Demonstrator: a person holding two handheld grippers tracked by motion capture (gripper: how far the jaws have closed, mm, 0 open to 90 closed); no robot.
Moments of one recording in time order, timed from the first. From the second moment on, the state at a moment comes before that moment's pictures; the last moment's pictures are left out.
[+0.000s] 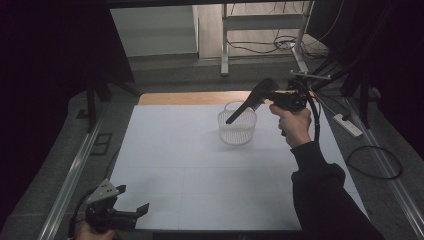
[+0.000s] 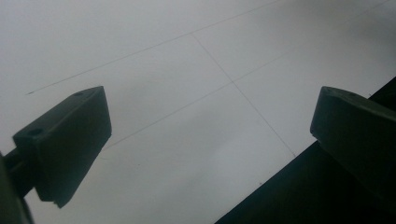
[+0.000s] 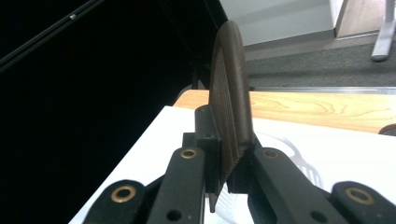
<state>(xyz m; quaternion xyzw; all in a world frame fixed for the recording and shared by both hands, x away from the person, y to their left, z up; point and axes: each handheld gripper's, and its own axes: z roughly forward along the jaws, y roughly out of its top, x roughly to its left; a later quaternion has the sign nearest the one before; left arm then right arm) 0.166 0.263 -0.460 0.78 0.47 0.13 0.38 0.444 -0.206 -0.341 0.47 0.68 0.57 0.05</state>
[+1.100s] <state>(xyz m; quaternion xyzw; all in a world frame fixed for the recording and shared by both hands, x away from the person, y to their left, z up) 0.167 0.264 -0.460 0.79 0.47 0.12 0.38 0.466 -0.185 -0.378 0.48 0.69 0.53 0.08</state>
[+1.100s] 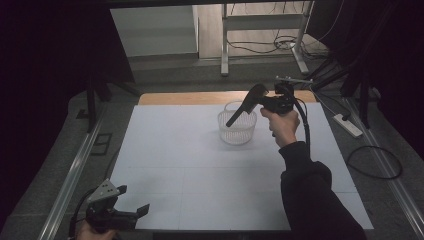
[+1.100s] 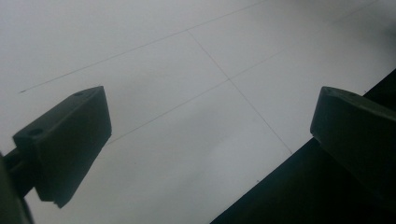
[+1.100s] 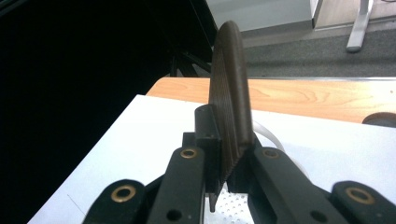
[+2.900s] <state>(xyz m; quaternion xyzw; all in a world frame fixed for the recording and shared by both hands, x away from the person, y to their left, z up) 0.169 0.264 -0.461 0.79 0.47 0.11 0.38 0.476 -0.194 -0.441 0.52 0.70 0.49 0.08</state>
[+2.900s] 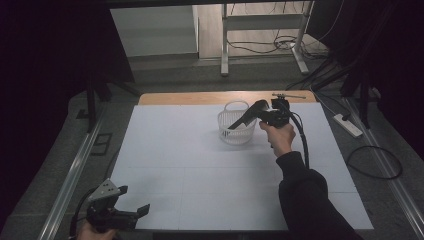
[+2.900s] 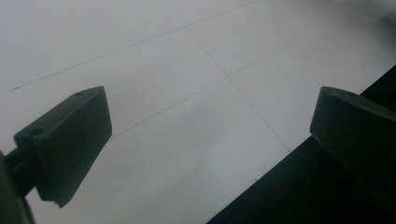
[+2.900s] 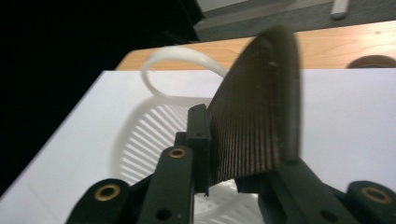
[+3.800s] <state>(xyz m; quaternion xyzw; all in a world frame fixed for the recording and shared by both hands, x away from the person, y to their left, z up) 0.170 0.264 -0.462 0.79 0.47 0.10 0.38 0.473 -0.193 -0.450 0.50 0.73 0.43 0.16</state>
